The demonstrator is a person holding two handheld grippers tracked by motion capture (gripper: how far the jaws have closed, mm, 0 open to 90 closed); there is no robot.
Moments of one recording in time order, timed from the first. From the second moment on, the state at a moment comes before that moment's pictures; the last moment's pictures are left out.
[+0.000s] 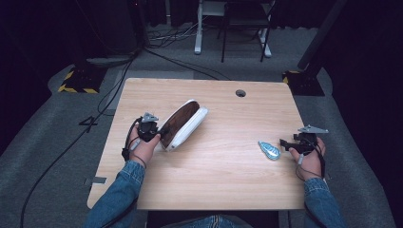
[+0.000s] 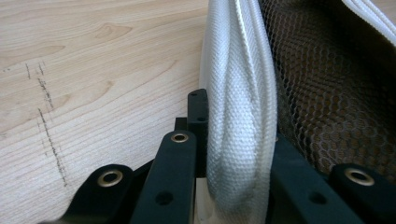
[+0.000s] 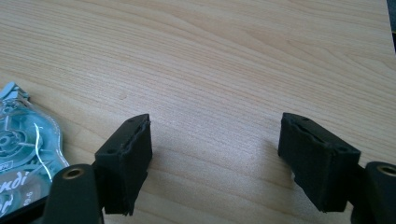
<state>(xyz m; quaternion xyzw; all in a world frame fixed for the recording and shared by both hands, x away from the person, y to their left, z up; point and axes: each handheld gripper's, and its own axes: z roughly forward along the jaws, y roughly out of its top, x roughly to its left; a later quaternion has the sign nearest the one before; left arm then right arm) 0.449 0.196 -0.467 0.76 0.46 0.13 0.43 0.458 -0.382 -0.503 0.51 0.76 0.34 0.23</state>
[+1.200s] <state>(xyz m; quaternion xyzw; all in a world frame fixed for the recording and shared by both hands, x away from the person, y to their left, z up) 0.382 0.161 -0.440 0.79 0.38 0.06 0.47 0.457 -0.381 -0.503 0.51 0.76 0.34 0.23</state>
